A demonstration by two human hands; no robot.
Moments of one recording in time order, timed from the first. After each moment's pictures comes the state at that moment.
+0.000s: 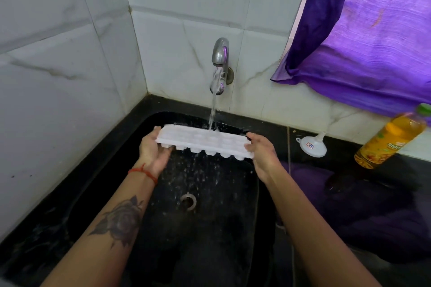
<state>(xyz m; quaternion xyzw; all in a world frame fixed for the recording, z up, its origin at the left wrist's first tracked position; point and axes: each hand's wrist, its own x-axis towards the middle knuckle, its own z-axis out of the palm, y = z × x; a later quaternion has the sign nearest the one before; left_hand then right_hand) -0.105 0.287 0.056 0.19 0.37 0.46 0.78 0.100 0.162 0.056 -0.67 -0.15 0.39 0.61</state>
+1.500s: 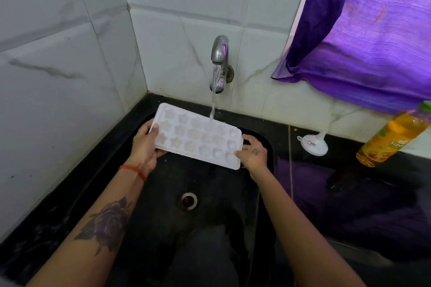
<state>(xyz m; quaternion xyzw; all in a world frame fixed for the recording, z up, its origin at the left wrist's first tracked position) -0.116 0.291 0.058 0.37 0.48 0.44 0.66 0.091 0.173 0.034 -0.80 -0.24 0.29 0.47</state>
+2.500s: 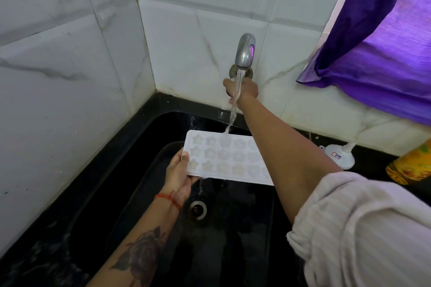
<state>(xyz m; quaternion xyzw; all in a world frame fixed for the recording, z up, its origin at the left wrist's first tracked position) -0.086 0.282 -0.009 0.23 0.46 0.40 0.76 0.110 0.361 0.118 -0.83 -0.32 0.23 0.39</state>
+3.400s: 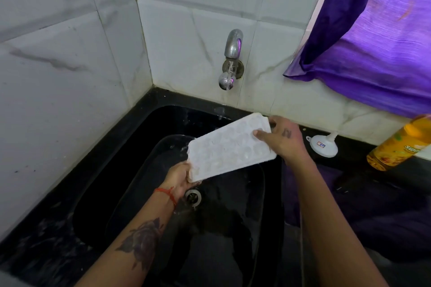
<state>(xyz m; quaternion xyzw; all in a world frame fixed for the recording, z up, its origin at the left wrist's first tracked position) -0.093 0.246 -0.010 0.27 0.53 0.28 0.75 0.105 0.156 0.120 -0.83 -0.40 0.19 0.34</state>
